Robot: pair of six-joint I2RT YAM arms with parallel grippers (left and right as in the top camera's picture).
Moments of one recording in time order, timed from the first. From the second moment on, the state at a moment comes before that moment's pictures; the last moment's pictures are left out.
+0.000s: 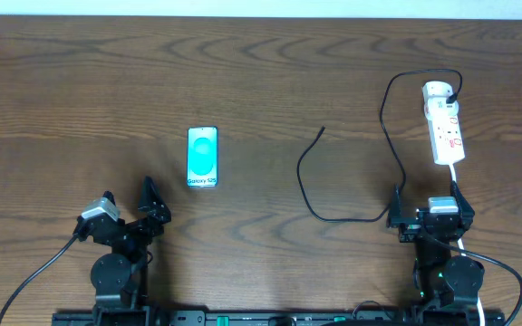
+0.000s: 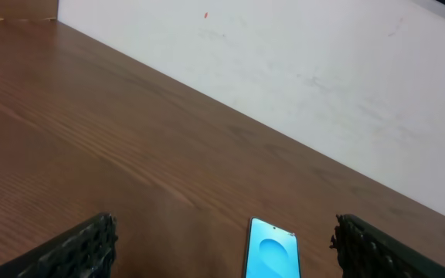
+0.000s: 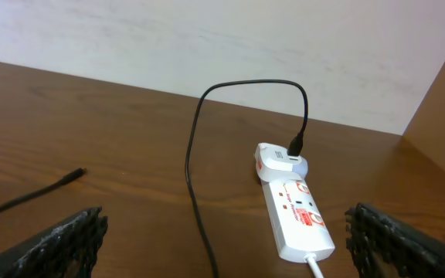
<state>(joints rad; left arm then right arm) 0.01 0.01 0.02 -0.11 -0.13 -0.44 -0.04 0.01 0.01 -0.07 -0.03 -0.18</state>
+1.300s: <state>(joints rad) 0.01 0.35 0.41 -0.23 -0.09 -0.32 -0.04 0.01 0.01 -0.07 -0.03 -0.18</state>
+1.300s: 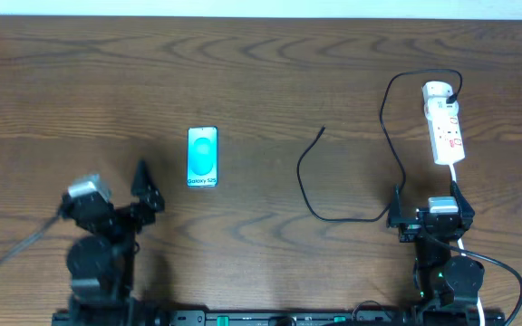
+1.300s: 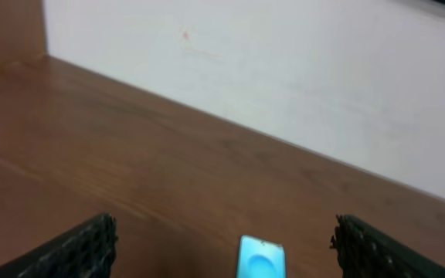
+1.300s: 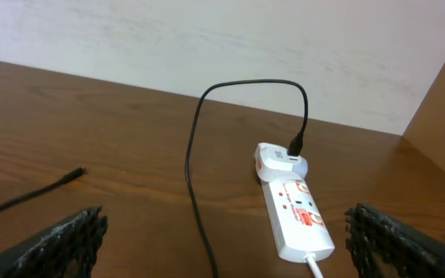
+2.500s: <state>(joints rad) 0.00 1.55 1.55 -1.06 0.17 -0.08 -0.04 0.01 0.01 -0.07 -0.03 -0.18</state>
